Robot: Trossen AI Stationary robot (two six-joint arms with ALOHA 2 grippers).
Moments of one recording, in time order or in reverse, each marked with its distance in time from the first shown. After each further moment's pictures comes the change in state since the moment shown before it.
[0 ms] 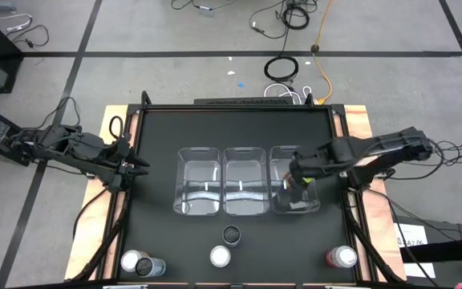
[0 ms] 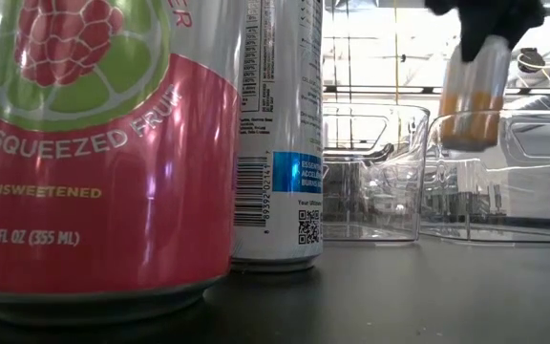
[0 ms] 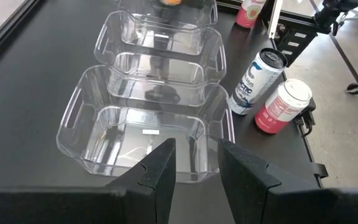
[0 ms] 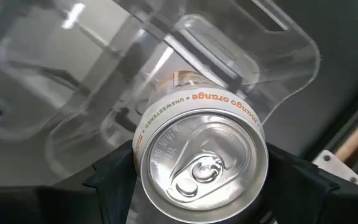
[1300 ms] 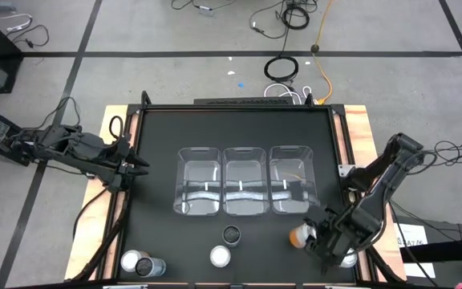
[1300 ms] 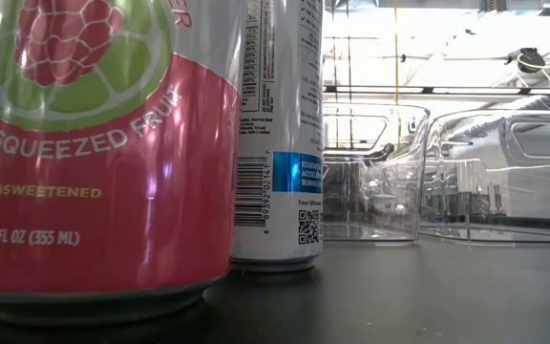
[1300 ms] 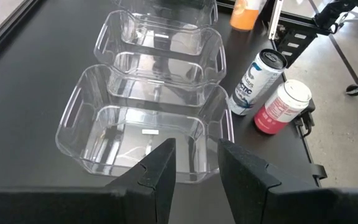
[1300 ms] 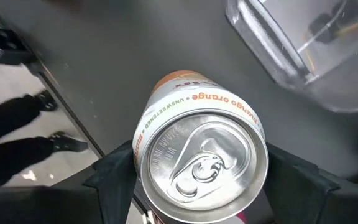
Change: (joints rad) left arm 0.000 0.000 0.000 0.000 0.000 -0.008; right arm 0.654 0.137 -0.003 0.242 -0.040 0.426
